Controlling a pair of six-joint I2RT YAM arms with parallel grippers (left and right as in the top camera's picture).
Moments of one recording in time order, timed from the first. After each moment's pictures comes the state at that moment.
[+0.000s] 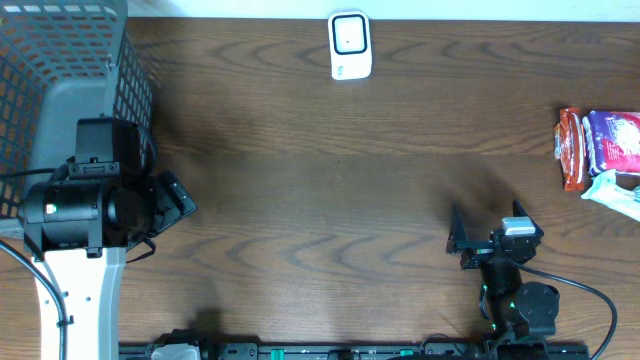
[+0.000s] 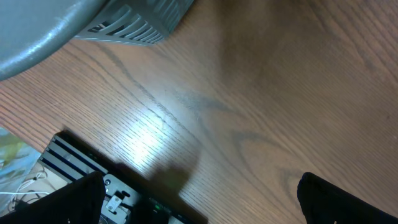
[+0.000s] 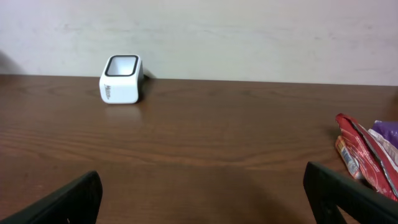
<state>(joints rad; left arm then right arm) 0.05 1.18 1.40 -1.53 -0.14 -0.57 0.05 0.01 0.01 -0.08 -0.03 -0.01</state>
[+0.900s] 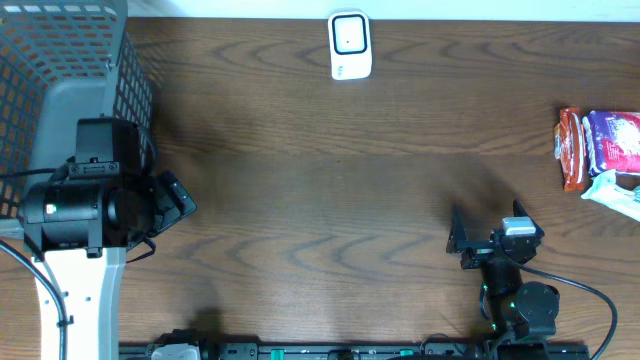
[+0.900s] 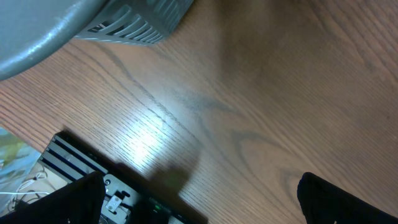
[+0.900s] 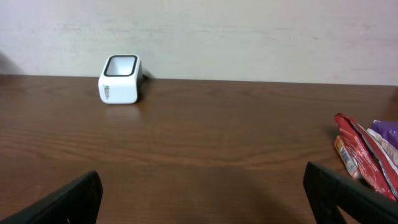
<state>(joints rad) 0.05 1.18 1.40 -1.53 -0.14 -0.57 0.05 0.01 0.01 -0.08 -0.03 -0.01</state>
